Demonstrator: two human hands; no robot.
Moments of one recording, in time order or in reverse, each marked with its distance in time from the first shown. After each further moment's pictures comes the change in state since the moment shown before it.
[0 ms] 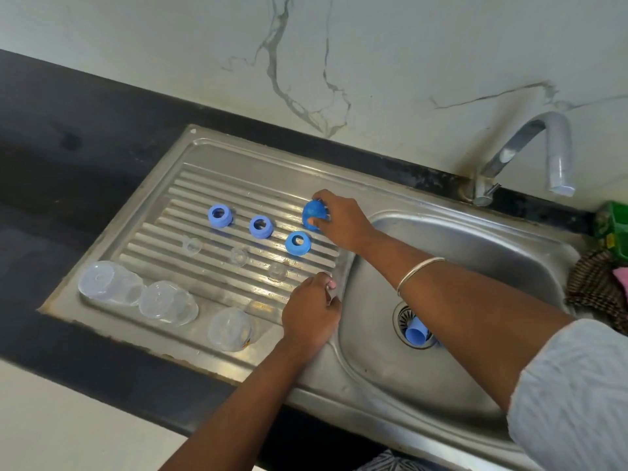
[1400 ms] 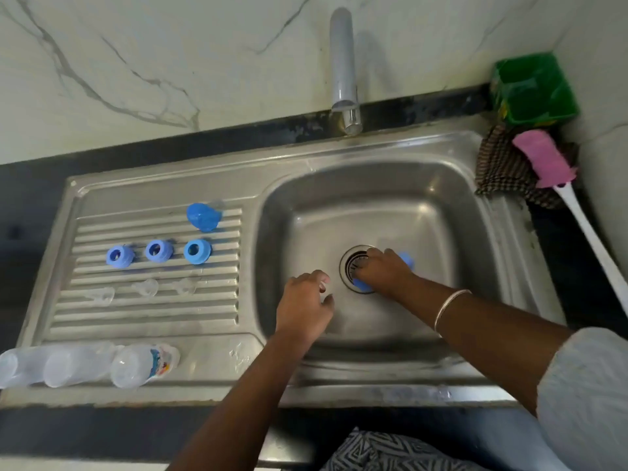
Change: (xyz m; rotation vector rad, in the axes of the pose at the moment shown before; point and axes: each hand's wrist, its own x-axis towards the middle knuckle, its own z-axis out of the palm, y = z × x) left_hand -0.026 0.080 0.092 0.313 -0.288 0.181; right_hand -0.215 0.199 -0.002 -0.722 -0.370 0.136
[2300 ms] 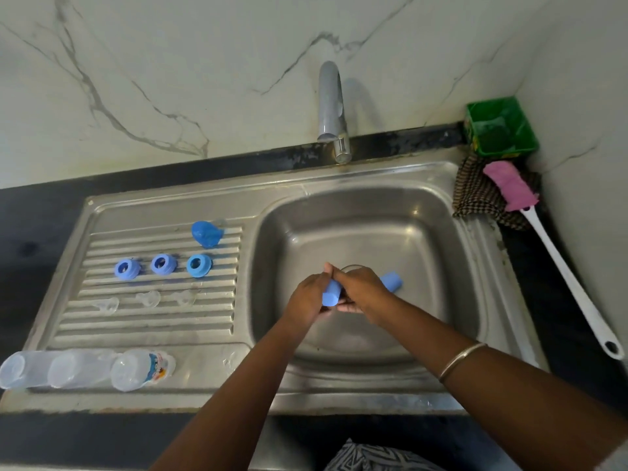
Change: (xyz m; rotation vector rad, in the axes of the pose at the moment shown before) left_hand 0.023 0.042 -0.008 -0.888 -0.213 -0.474; right_hand -0.032 -0.038 -0.069 1.854 0.020 0.712
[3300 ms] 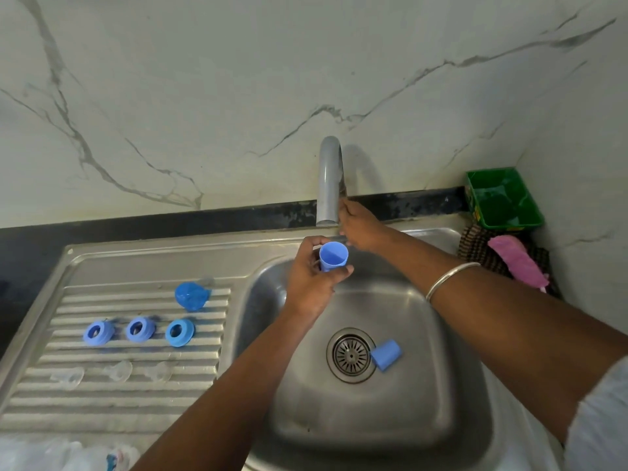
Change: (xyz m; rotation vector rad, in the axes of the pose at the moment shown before) left_hand 0.020 0.138 0.016 -0.214 0.041 0.509; right_hand 0.066 -0.204 -0.045 -0.522 0.071 -0.687
